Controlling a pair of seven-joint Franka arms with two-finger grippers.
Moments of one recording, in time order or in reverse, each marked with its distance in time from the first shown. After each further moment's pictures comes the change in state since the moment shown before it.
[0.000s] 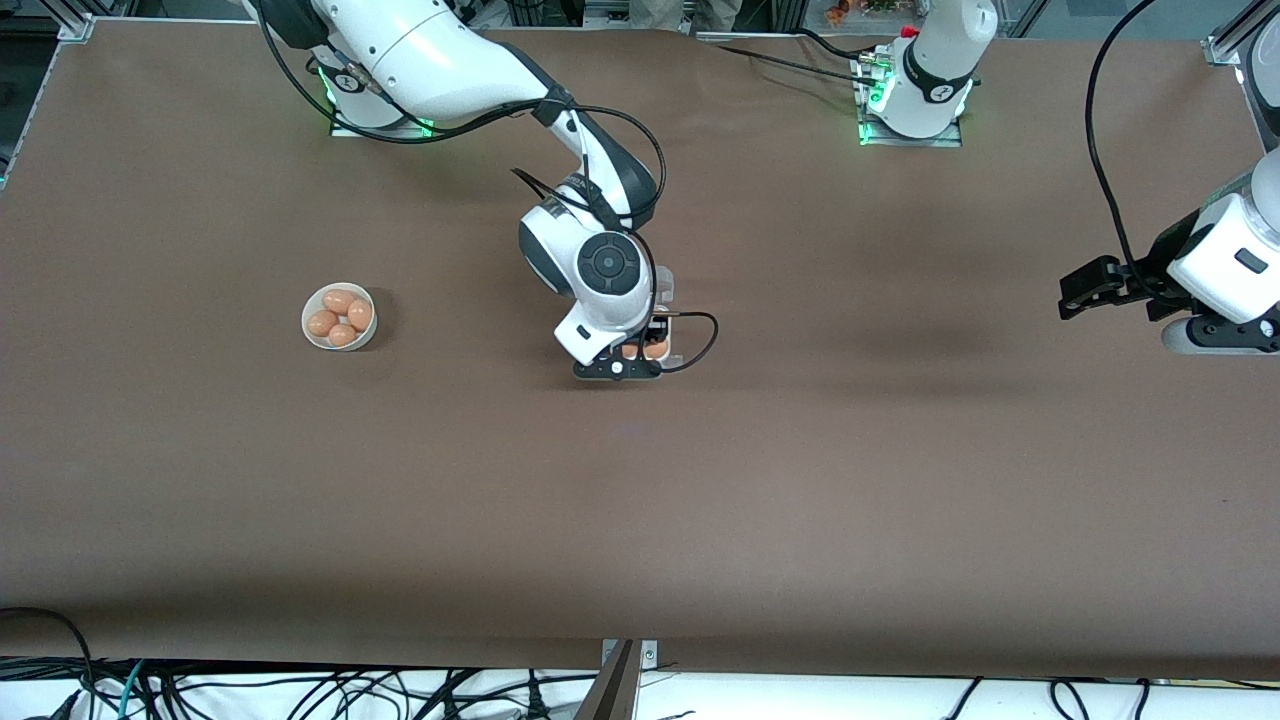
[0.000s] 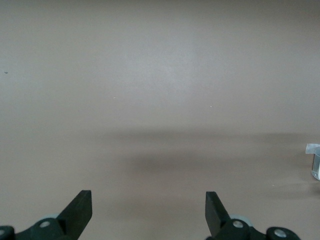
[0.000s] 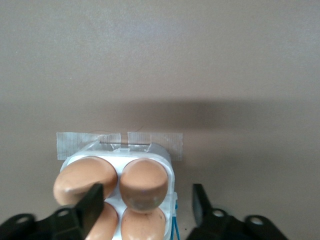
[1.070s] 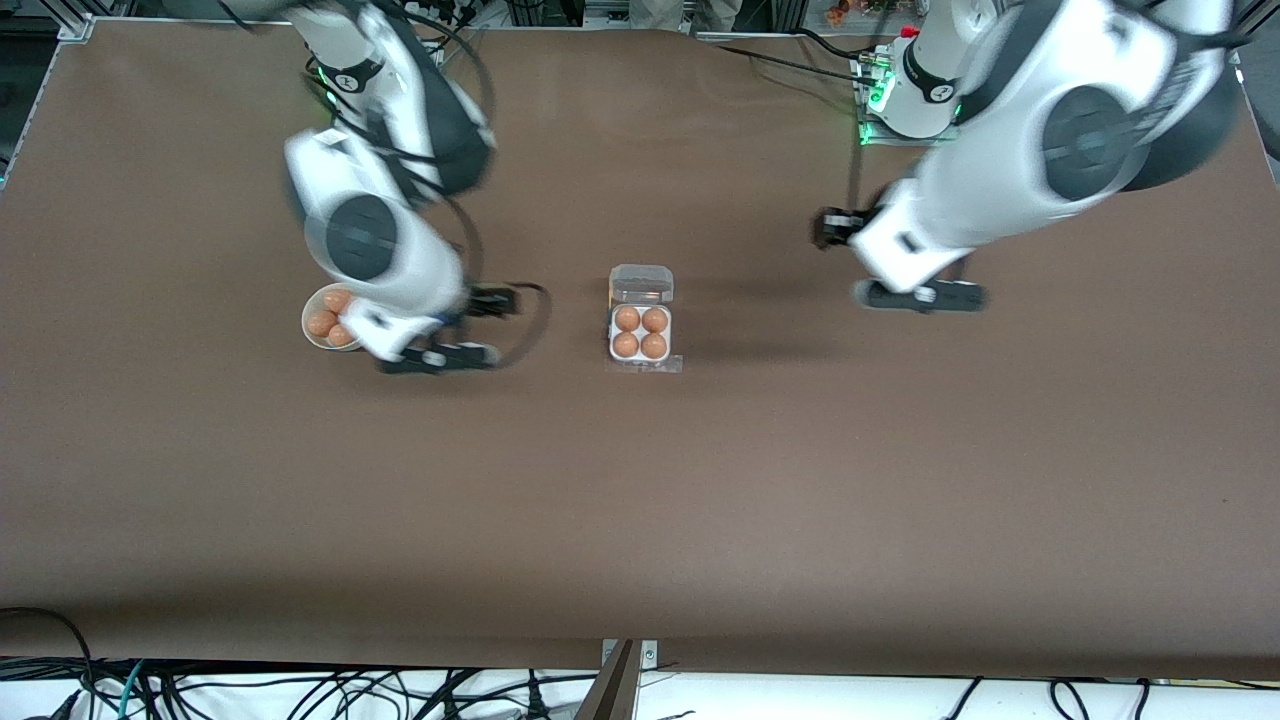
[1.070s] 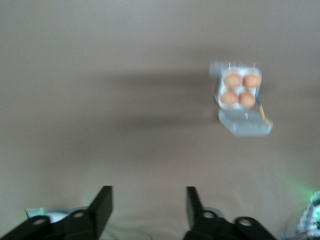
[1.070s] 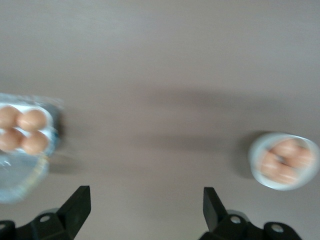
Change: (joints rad) left arm -0.363 0.100 -0.037 -0.008 -0.266 -0.162 -0.419; right arm -0.233 -0.520 -0.130 -0.272 0.083 -0.368 -0.452
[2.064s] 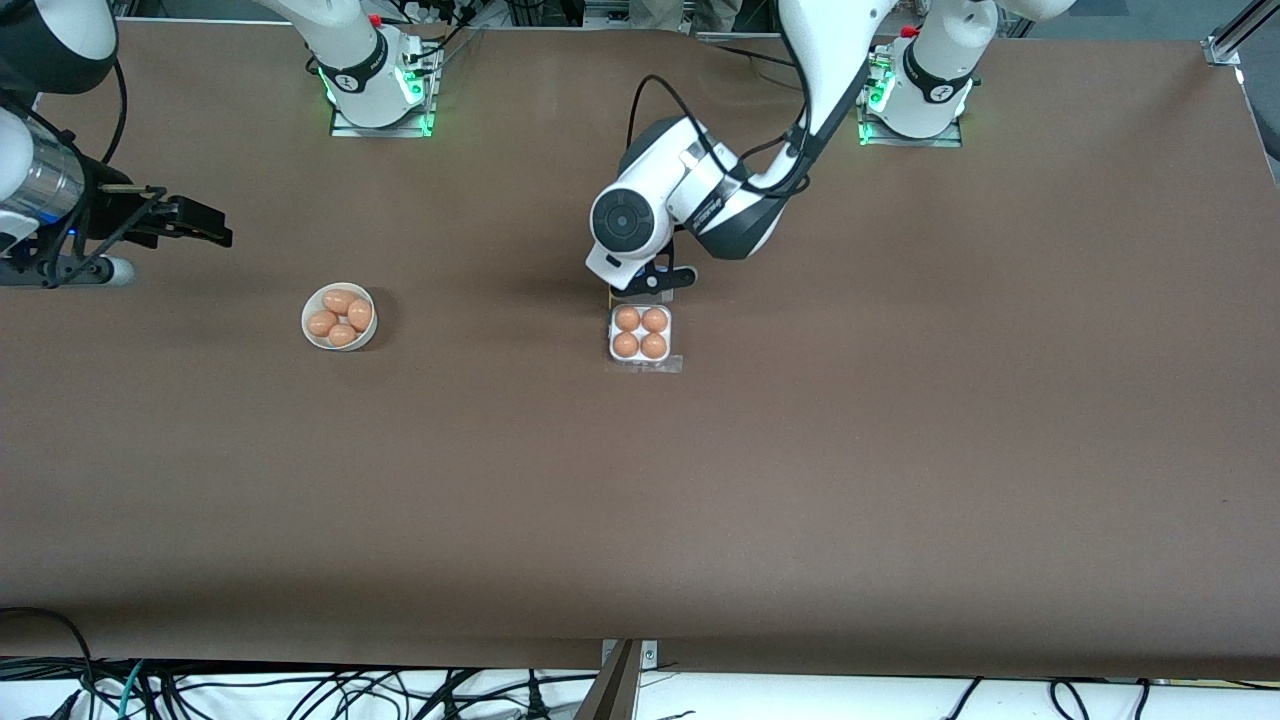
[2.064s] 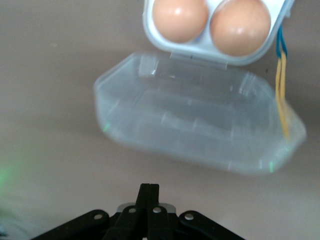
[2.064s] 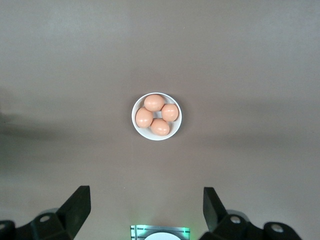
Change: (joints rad) left arm -0.401 0.431 -0.001 0.018 -0.023 0.317 -0.444; right arm -0.018 -0.312 -0.423 -0.157 -0.004 -0.147 -0.343
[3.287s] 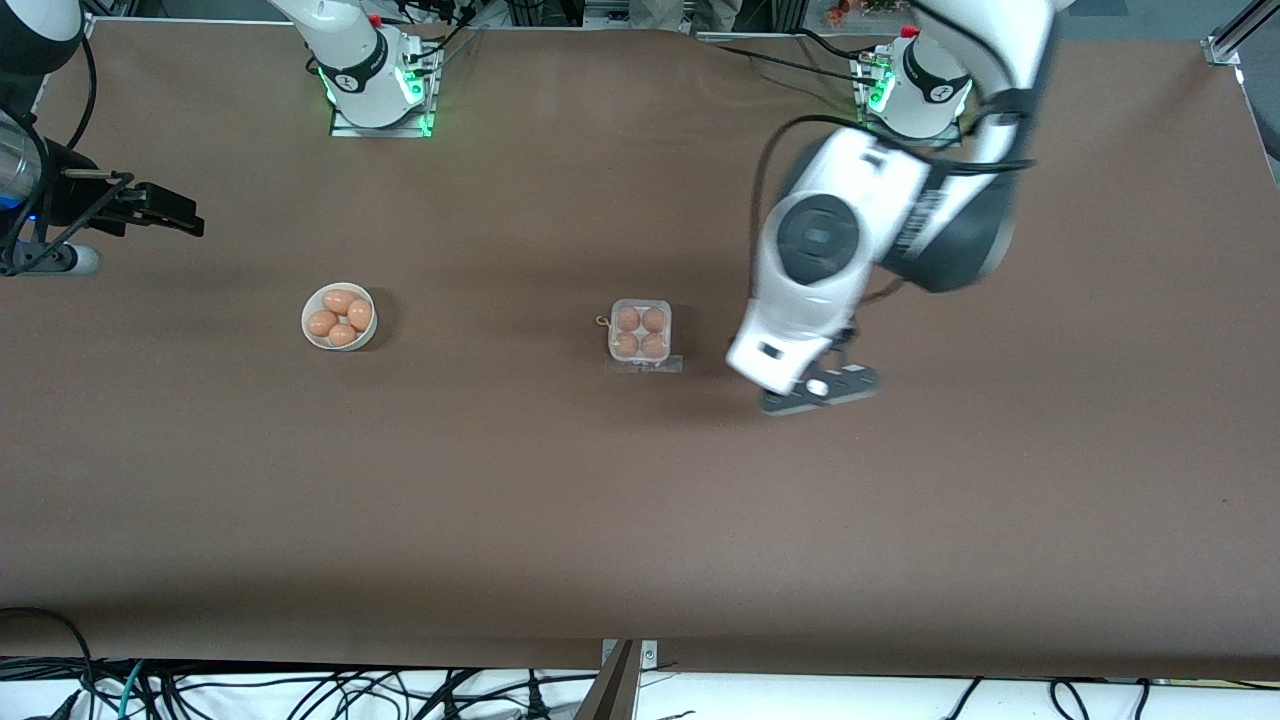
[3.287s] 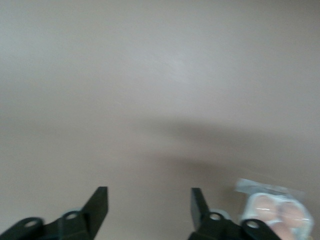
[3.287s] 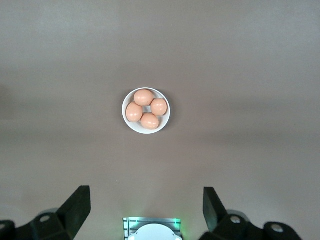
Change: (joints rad) left arm 0.266 -0.127 0.164 0.261 0.308 -0.123 0.329; right arm -0.438 0.000 0.424 0.053 -0.028 -0.068 -0.014
